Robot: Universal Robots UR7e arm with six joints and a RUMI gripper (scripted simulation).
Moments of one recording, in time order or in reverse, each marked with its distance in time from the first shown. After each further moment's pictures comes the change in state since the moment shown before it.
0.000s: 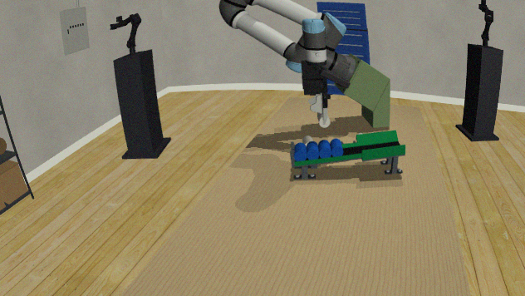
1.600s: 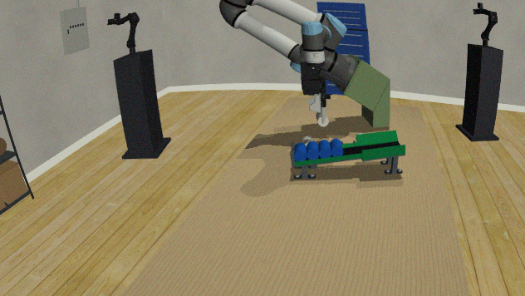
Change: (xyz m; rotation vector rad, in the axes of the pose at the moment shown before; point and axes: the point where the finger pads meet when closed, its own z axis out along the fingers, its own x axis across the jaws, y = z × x) arm -0.040 0.000 0.014 0.001 0.034 -0.015
